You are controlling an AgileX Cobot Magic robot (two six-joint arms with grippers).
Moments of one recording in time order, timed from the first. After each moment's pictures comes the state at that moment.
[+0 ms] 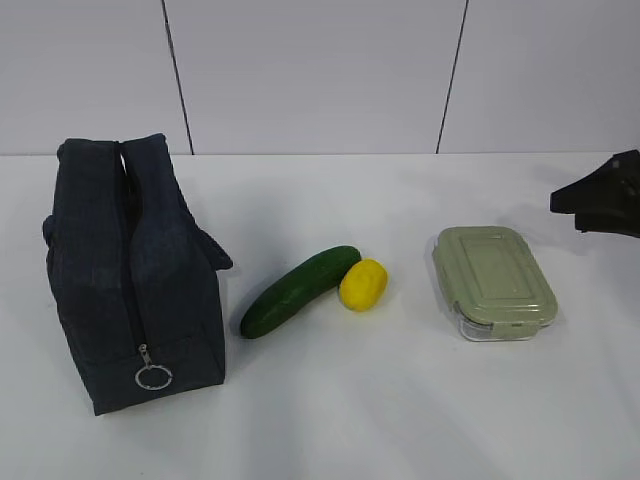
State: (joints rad) left arm 0.05 0.01 -0.52 -0.13 1.11 0.09; right arm -0.39 1.85 -1.09 1.20 0.96 -1.18
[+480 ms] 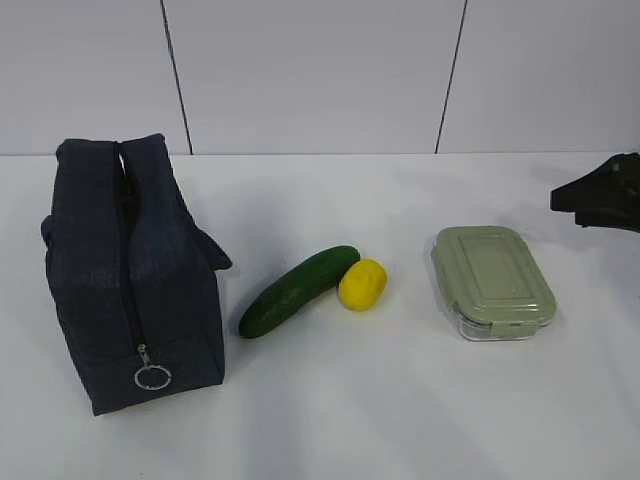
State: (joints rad) left arm 0.05 0.01 -0.52 -0.13 1.11 0.09; right arm -0.39 1.85 -1.09 1.22 0.95 -1.27
